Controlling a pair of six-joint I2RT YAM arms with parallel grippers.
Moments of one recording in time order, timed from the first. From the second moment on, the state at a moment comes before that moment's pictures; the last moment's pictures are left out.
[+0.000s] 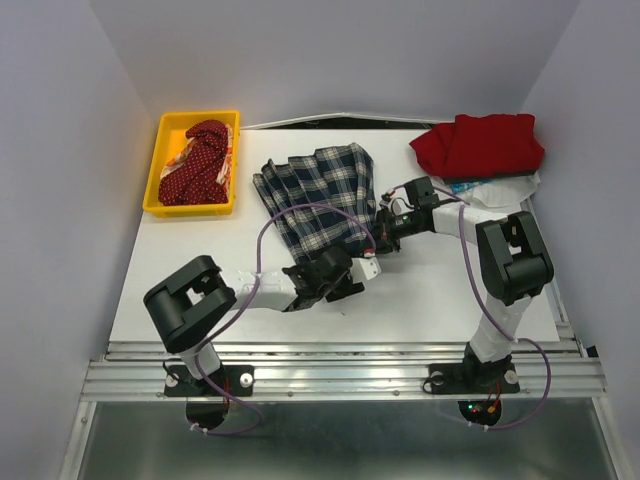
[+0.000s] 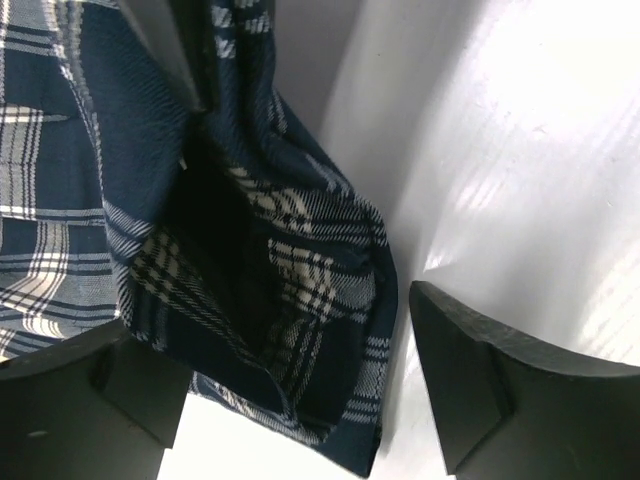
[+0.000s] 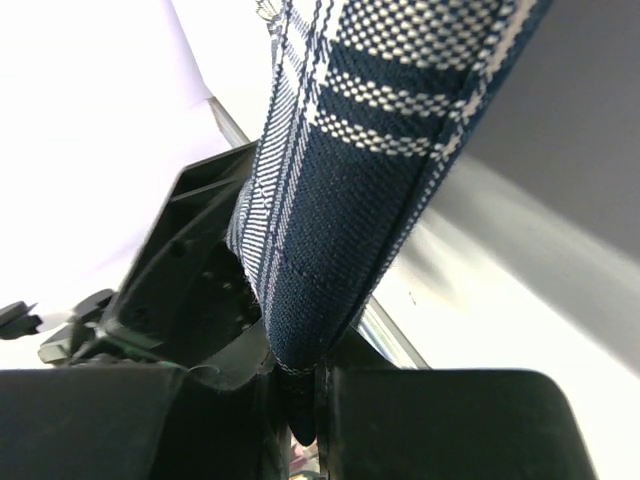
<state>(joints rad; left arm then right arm) -1.01 1.63 0.75 0.16 -0.29 0.46 0.28 1.86 1.11 -0.32 -1.01 0.68</state>
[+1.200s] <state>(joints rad) -0.99 1.59 0.85 -0.11 -0.20 0.44 0.19 1.84 1.35 -0.66 -0.95 0.33</state>
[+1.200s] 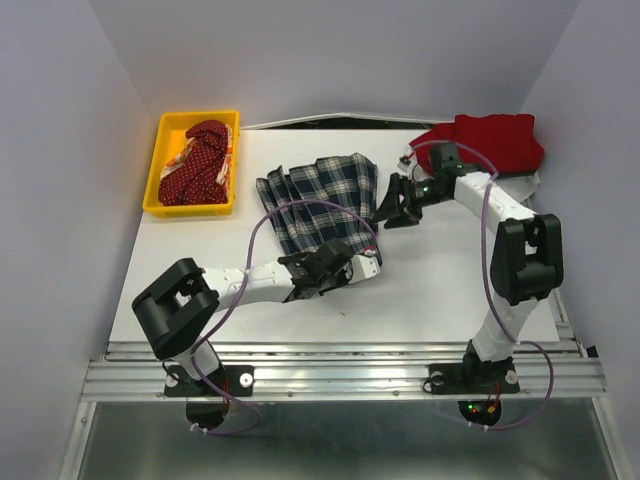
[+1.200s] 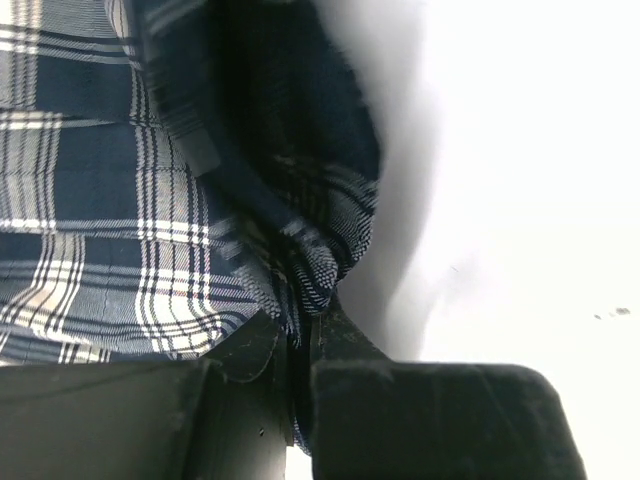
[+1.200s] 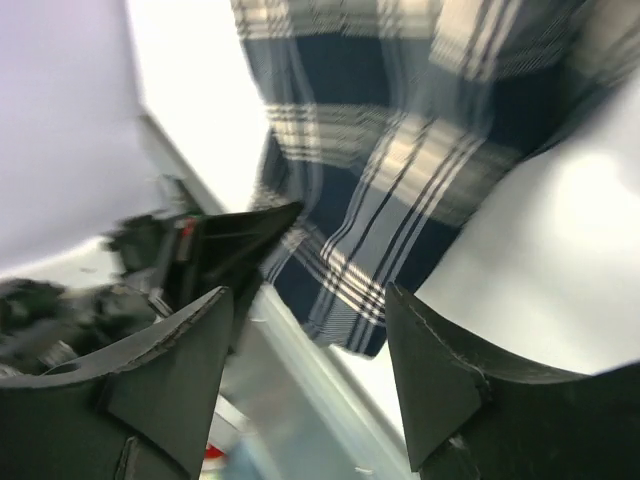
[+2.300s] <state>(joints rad) -1.00 1.53 1.34 -0.99 0.44 0.47 0.40 2.35 1.78 -0.58 -0.86 0.04</state>
